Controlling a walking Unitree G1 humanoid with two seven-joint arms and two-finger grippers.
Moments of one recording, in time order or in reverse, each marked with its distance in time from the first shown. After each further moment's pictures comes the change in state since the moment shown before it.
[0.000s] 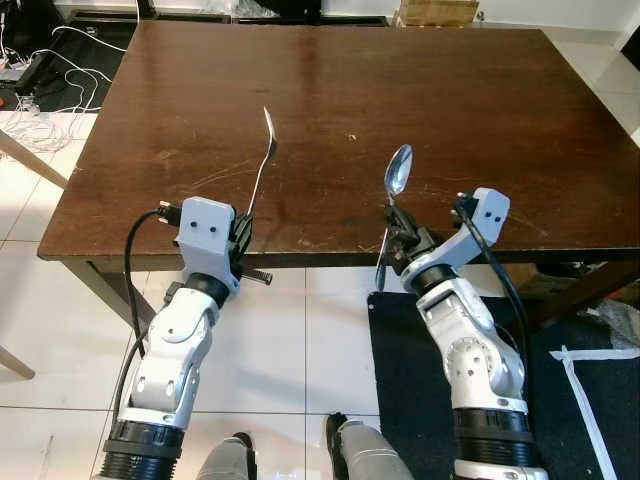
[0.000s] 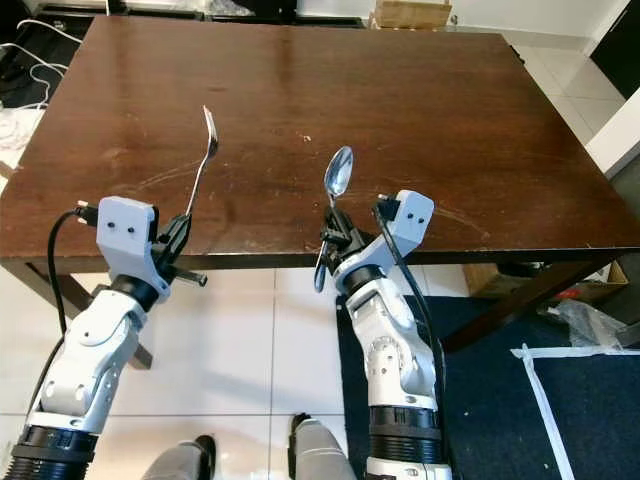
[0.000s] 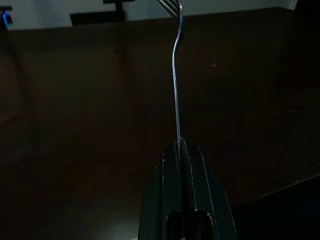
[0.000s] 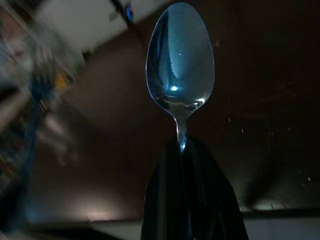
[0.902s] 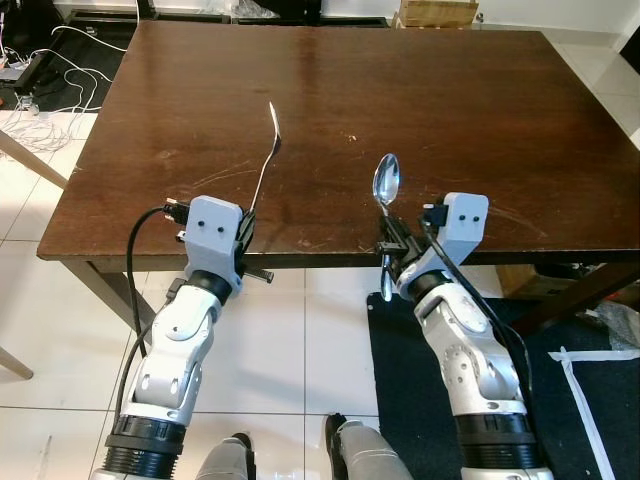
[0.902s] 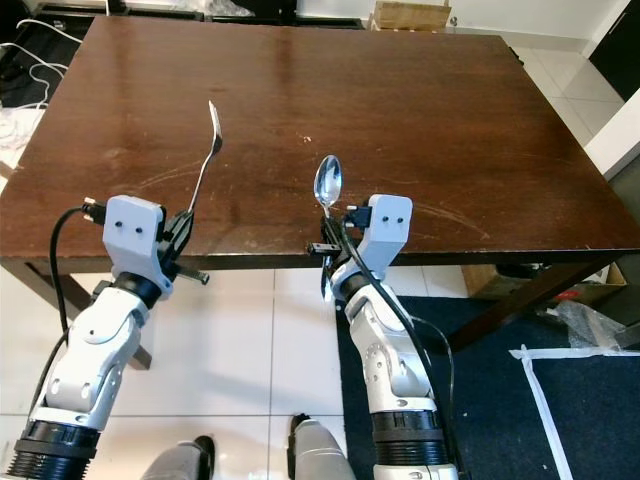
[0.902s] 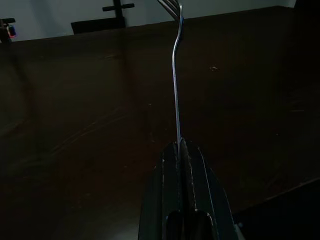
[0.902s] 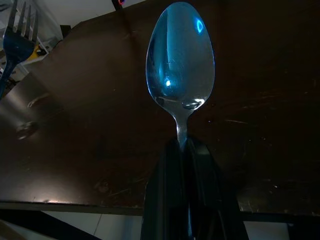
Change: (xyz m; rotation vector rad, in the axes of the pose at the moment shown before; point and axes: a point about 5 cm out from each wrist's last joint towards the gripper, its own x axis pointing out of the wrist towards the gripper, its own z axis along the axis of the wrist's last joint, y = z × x) left arm 0.003 -0.002 -0.001 0.039 -0.008 -0.005; right arm 0.000 -0.004 -0.003 -0.198 0.001 -0.018
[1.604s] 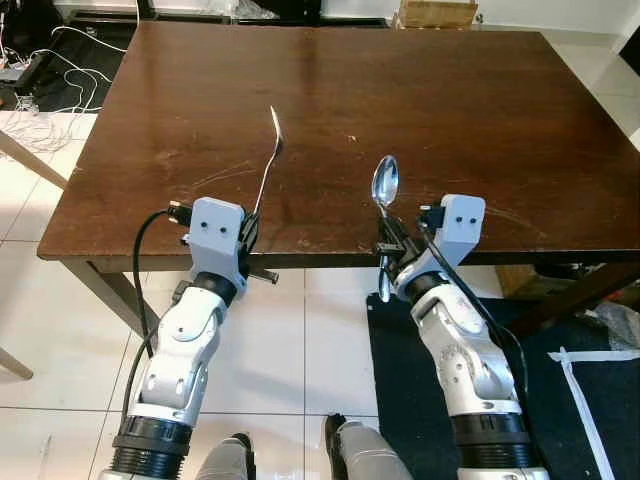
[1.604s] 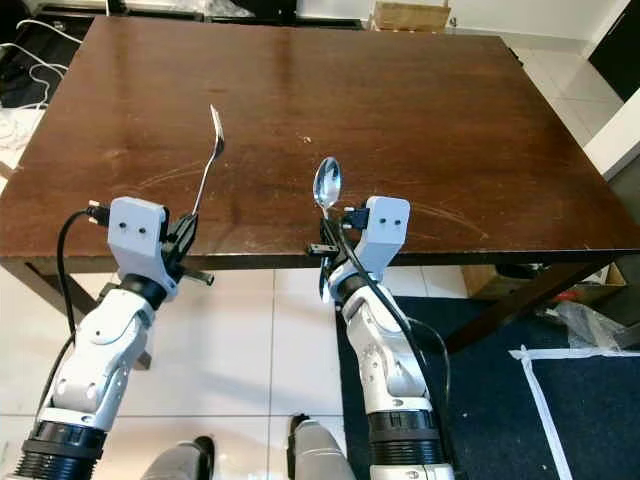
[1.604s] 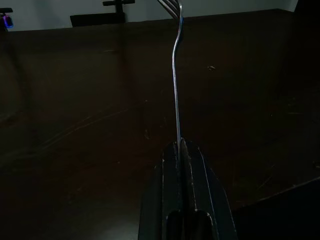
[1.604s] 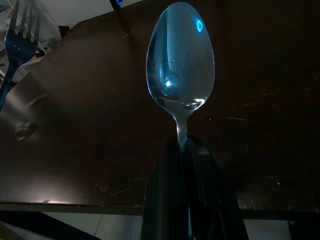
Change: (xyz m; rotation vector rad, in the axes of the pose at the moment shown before) left arm 0.001 -0.004 -0.002 -0.044 0.009 0.010; right arm 0.001 0.000 -0.003 0.012 0.001 -0.016
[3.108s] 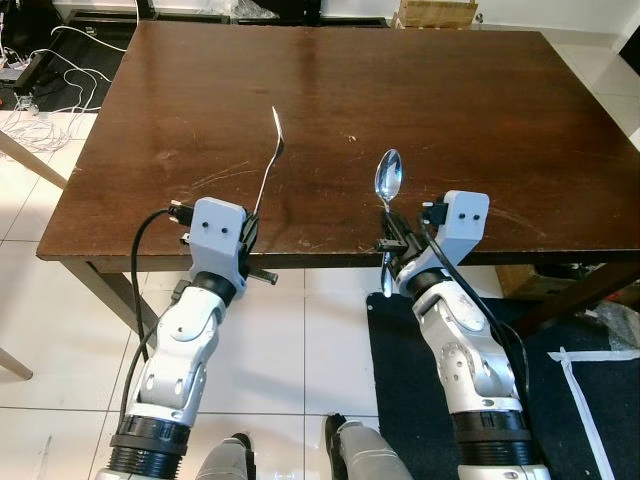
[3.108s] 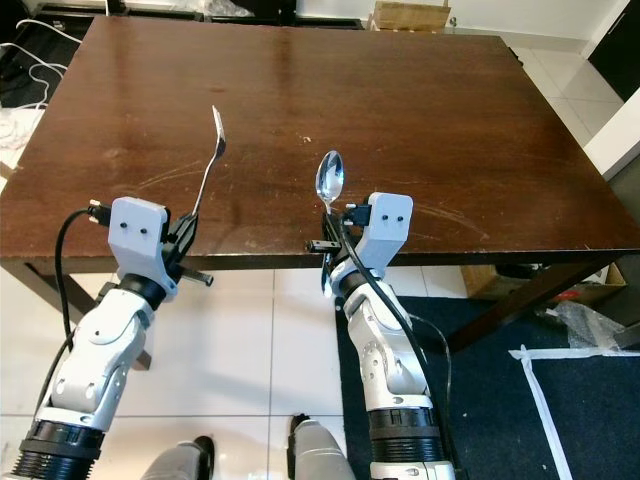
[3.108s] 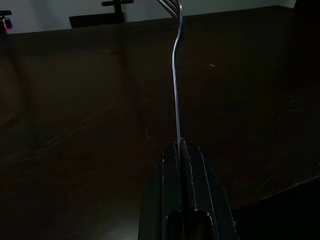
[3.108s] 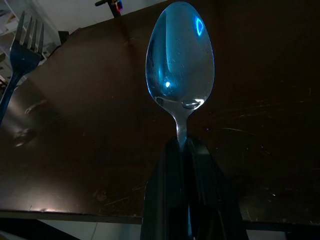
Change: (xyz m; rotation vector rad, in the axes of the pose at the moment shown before) left arm 0.000 0.001 0.000 0.018 0.002 -0.006; right arm 0.002 0.002 0.004 -0.017 -0.027 0.006
